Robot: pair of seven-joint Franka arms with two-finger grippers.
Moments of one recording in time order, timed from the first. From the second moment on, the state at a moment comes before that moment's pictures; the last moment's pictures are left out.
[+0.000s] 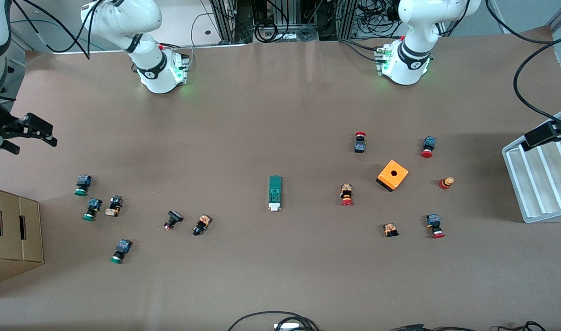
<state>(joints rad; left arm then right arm) 0.11 0.09 -0.02 -1.46 0.02 1.51 -0.09 0.07 -0.17 -0.23 -1.87 0.02 1.77 -0.32</state>
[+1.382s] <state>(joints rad) 0.09 0.09 -0.08 -1.38 0.02 1.52 -0.08 0.07 -0.17 -0.23 -1.87 0.02 1.75 -0.35</state>
